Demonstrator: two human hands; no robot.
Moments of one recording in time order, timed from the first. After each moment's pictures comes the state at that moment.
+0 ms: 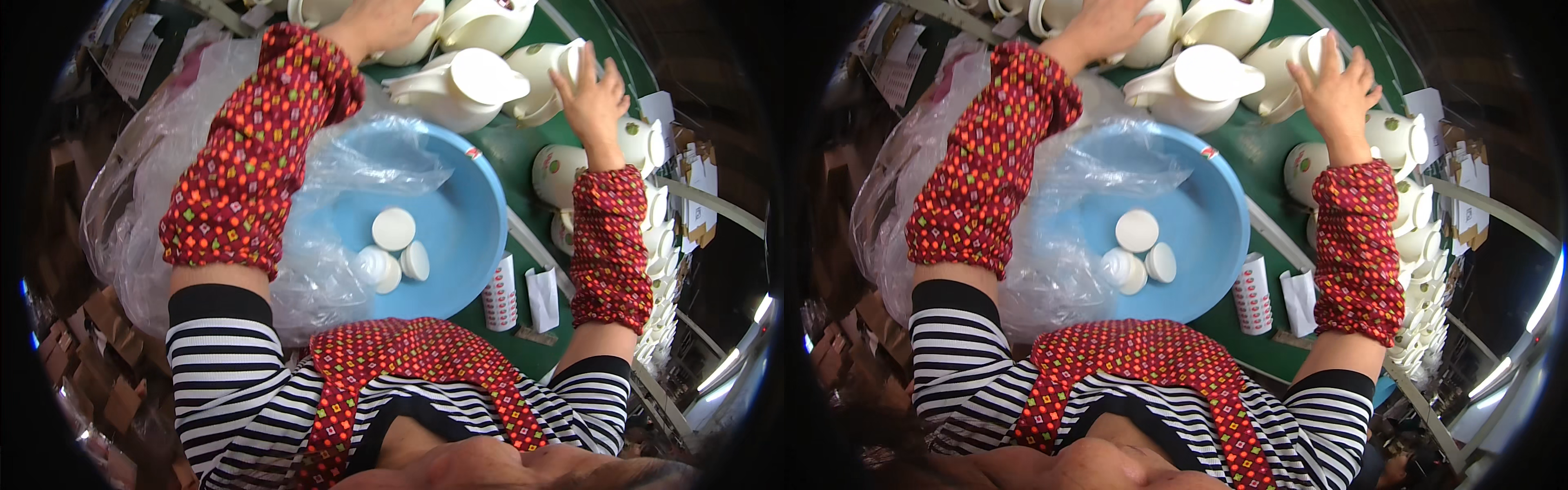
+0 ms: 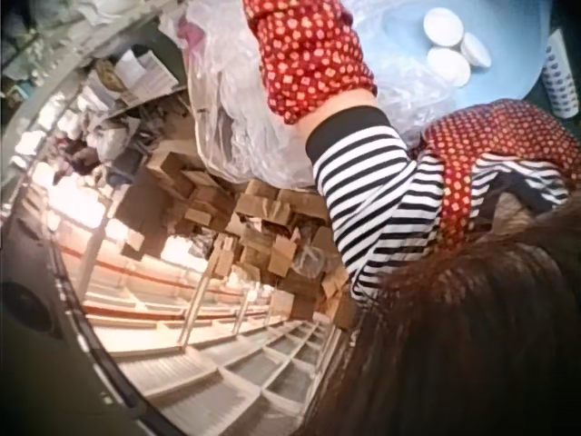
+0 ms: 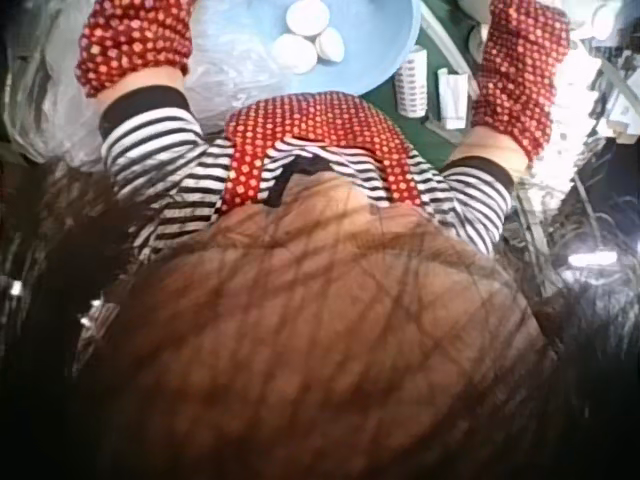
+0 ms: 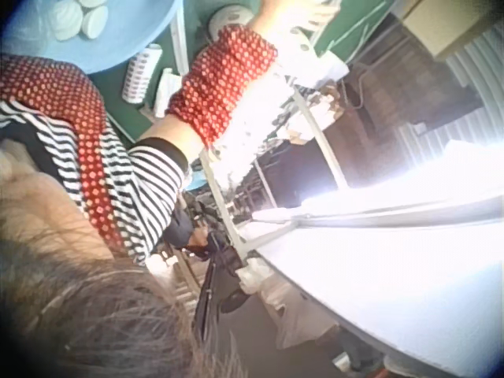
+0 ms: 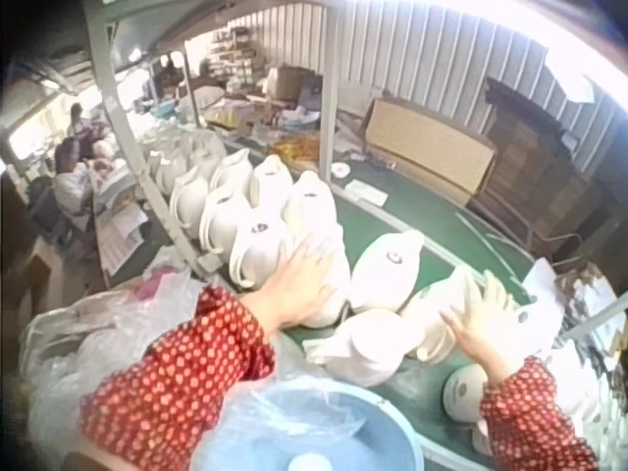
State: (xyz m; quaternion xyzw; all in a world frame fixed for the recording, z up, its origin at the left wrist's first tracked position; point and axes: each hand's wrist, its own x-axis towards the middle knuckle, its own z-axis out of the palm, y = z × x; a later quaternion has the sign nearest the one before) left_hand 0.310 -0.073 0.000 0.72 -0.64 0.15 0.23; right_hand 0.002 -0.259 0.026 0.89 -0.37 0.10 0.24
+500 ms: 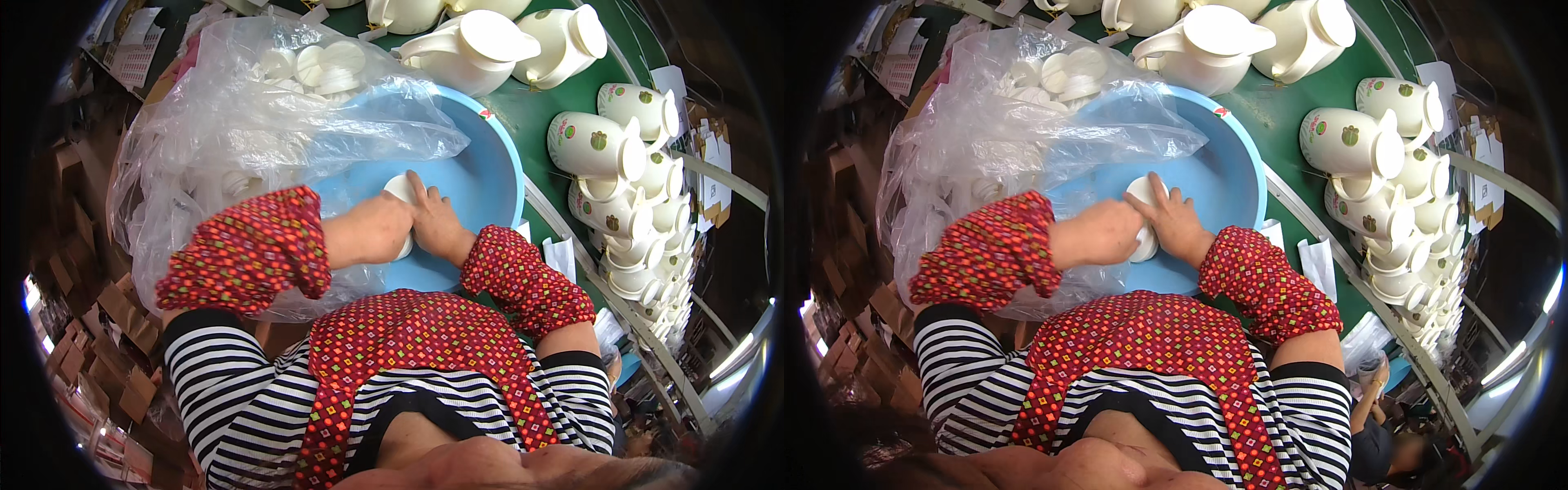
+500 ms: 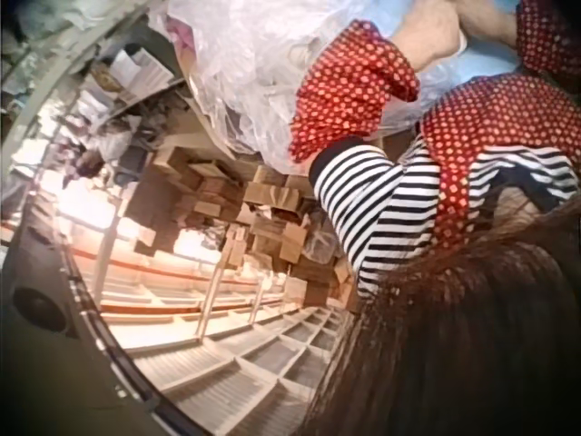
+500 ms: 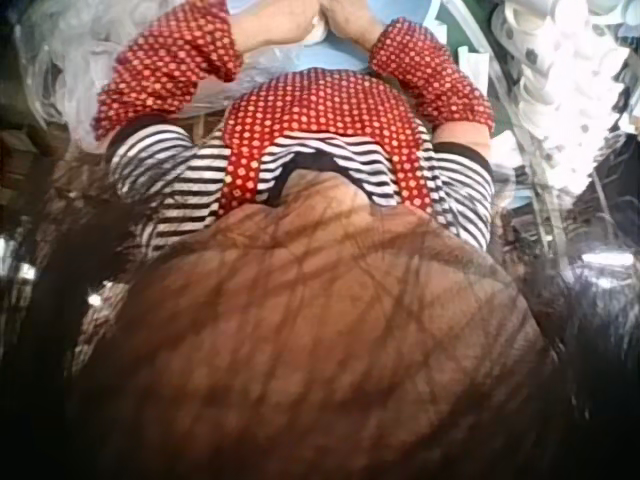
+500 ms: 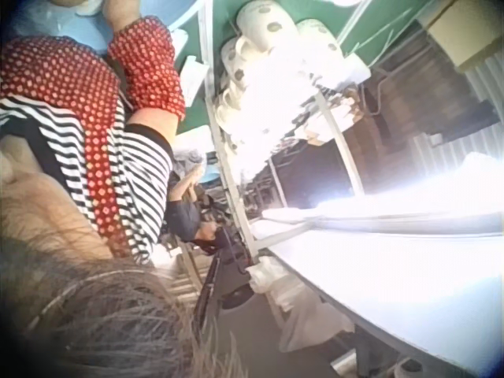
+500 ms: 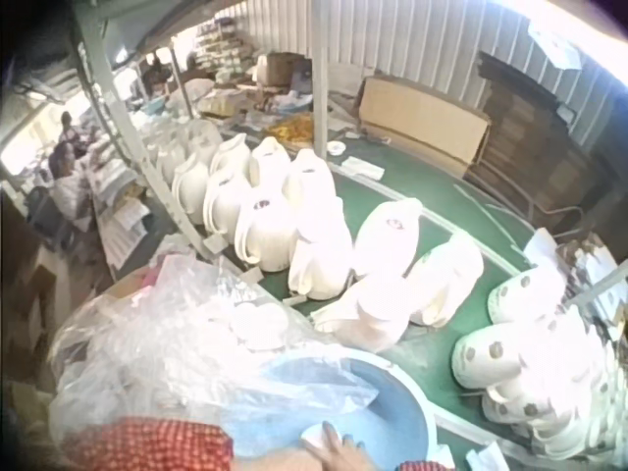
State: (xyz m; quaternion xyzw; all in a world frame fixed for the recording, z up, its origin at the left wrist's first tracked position) left_hand 0.117 0.147 -0.025 0.59 -0.67 -0.45 0.01; right_hand -0.059 0.057 -0.103 0.94 -0.13 -0.21 -0.24
